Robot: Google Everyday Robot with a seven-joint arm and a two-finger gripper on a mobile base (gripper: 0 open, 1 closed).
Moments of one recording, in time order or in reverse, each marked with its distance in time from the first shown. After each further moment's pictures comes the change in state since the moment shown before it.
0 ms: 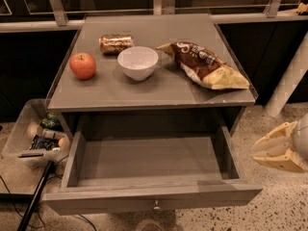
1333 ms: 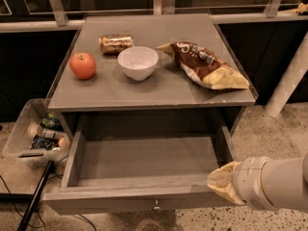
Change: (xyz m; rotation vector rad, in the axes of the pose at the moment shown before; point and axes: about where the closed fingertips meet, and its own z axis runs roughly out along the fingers) arm 0.019 0.041 0.130 0.068 -0.028 0.135
